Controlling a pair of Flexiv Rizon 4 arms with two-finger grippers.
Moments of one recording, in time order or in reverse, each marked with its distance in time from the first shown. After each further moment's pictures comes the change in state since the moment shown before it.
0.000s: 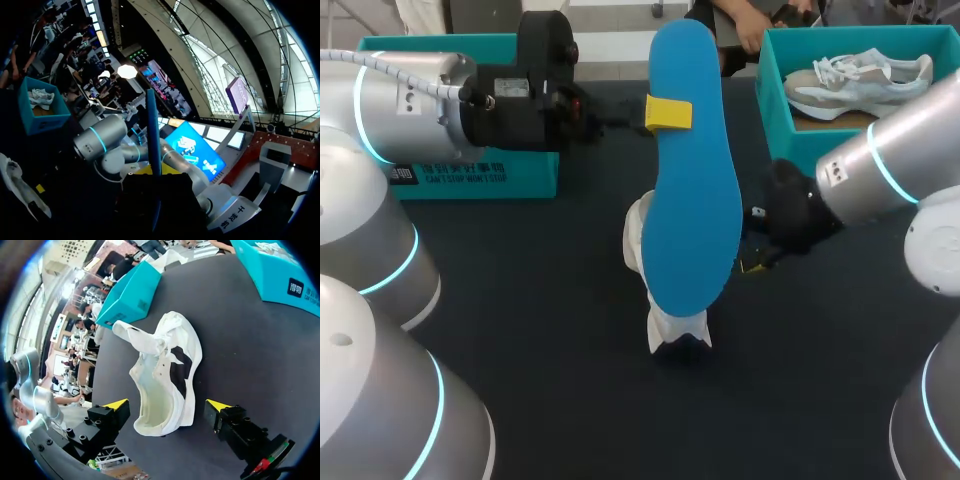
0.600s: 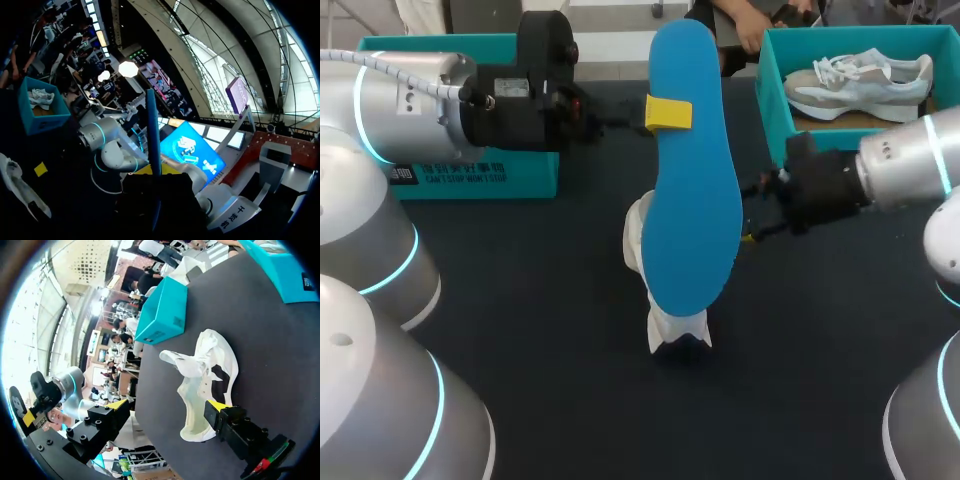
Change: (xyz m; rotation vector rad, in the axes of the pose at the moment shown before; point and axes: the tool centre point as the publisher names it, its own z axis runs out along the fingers) left arm 0.000 0.000 0.000 0.000 0.000 0.000; right arm 0.047 0.034 -0.043 -0.061 0.396 0.073
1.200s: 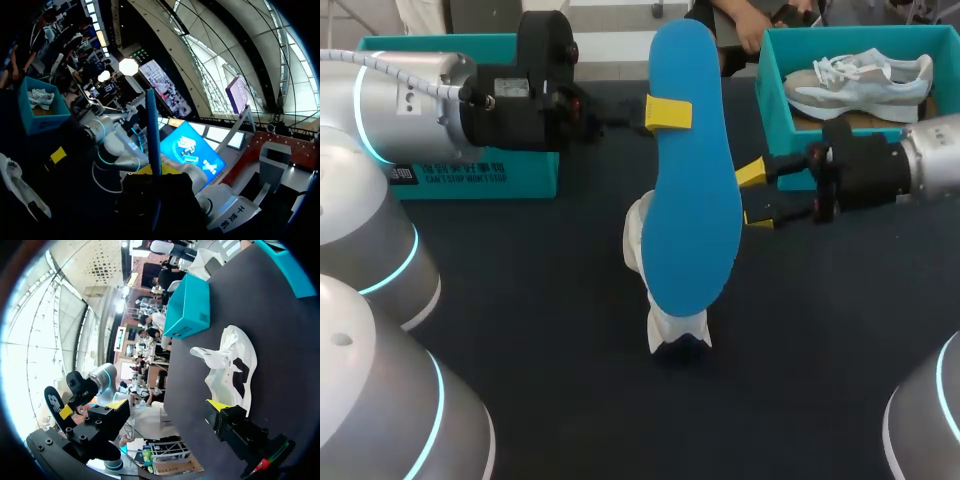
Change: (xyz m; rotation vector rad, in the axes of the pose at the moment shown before) left arm 0.000 0.000 0.000 0.000 0.000 0.000; right arm 0.032 -0.002 -0.051 0.077 0.241 0.035
